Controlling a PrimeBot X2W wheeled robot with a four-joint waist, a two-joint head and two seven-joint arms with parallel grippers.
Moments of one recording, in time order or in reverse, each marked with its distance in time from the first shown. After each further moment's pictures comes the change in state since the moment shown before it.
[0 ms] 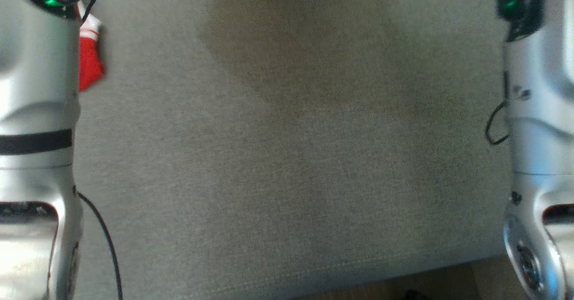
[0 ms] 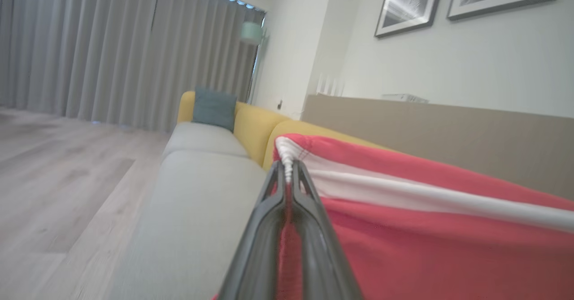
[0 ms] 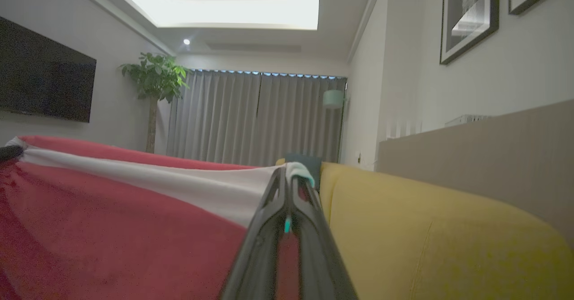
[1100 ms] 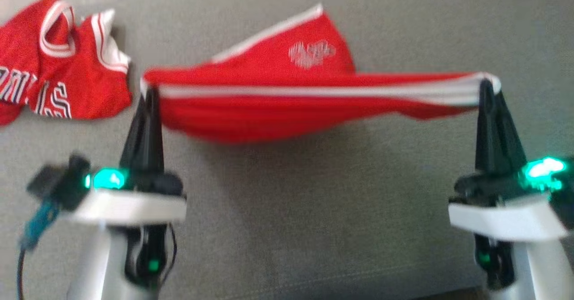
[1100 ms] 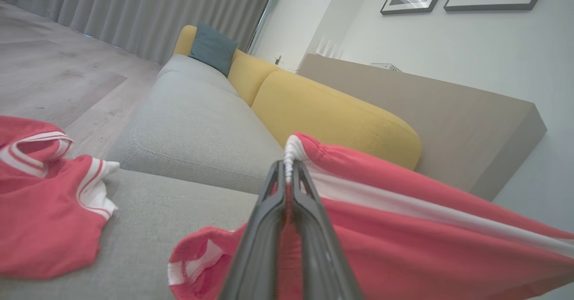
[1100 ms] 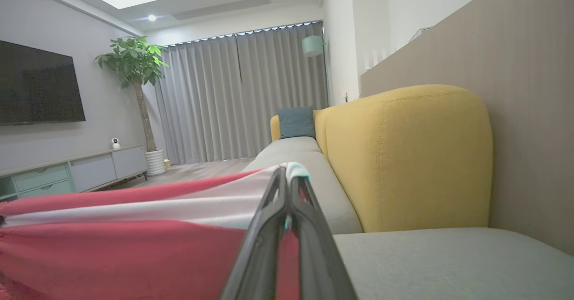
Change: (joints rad) left arm 0.969 -0.119 0.076 -0.476 -0.029 -0.104 -0.135; right arm 0.946 0.031 -0.050 -0.552 0.099 0.000 -0.008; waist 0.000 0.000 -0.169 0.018
